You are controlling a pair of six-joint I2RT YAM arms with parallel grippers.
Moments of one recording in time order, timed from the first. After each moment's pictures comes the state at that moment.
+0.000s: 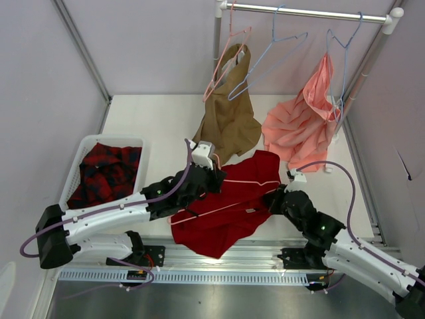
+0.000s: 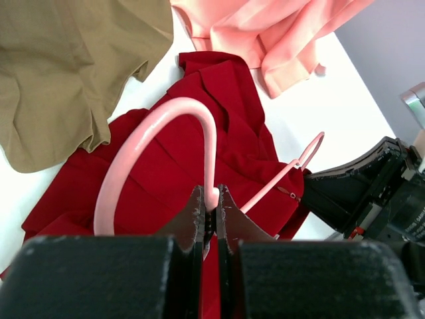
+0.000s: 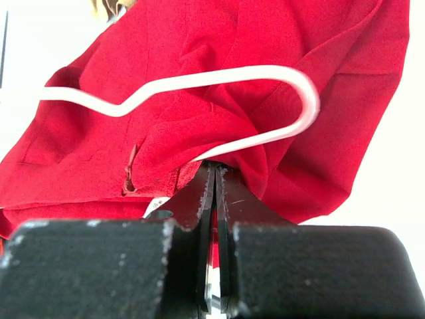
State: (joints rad) left arm -1.10 1.13 0.83 -0.08 -0.44 -0.58; right arm 0.85 0.56 0.29 -0.22 0.35 0.75
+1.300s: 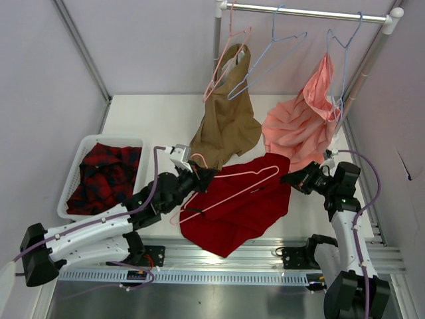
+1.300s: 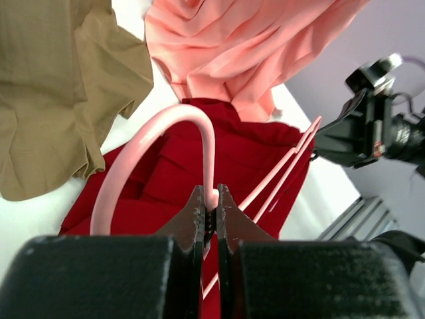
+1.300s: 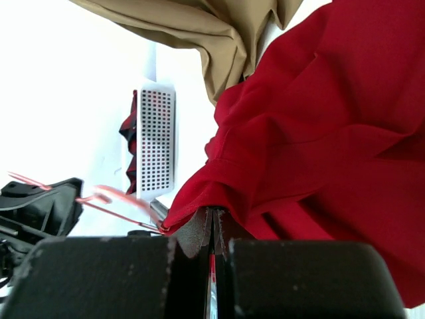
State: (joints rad) left arm -1.02 0.88 0.62 0.14 -0.36 -0.57; right arm -0.21 0.79 0.46 -0.19 -0.91 0.75
